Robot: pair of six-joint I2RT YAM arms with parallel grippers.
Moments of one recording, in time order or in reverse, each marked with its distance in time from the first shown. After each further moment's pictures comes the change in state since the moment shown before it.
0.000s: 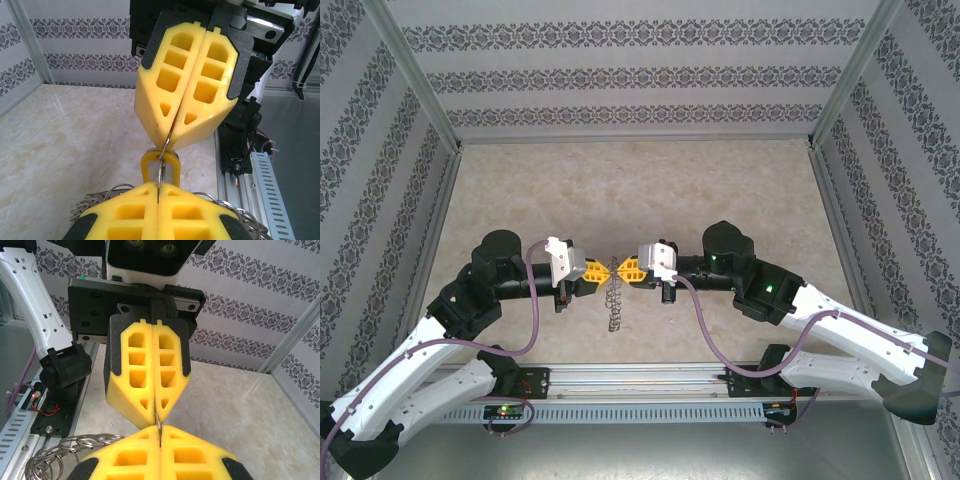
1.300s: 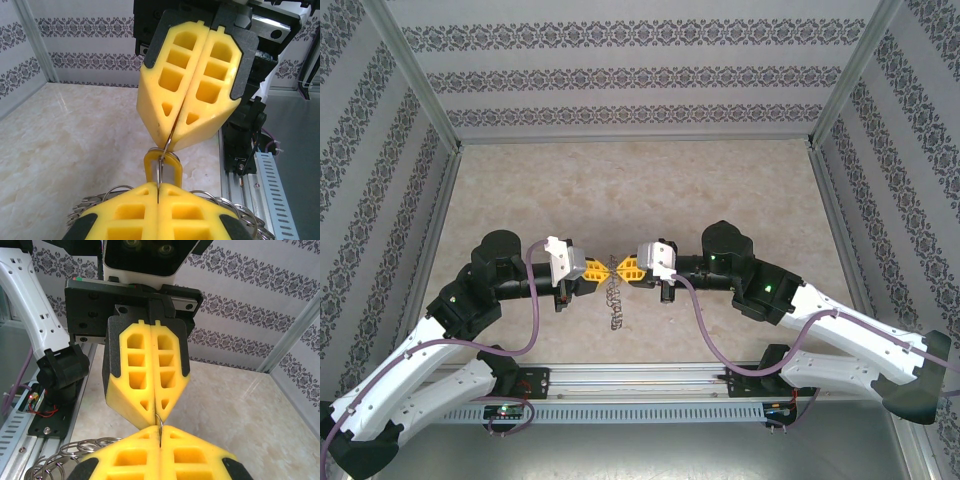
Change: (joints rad) left arm -0.001 -0.002 0.000 -0.003 -0.018 0.000; right arm 0.000 0.006 0.000 0.008 0.009 0.005
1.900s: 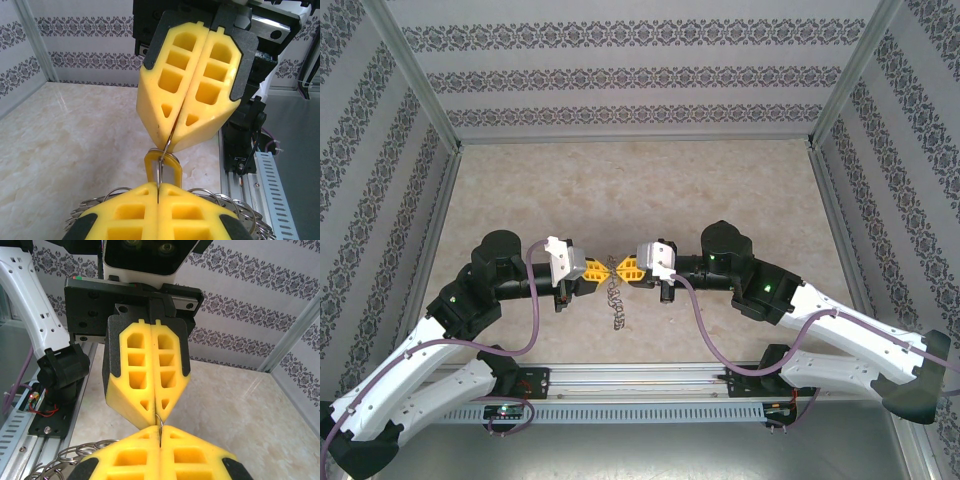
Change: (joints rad) left arm 0.000 0.000 0.000 -0.002 0.000 0.000; right arm 0.000 0.003 0.000 0.000 -0.002 0.000
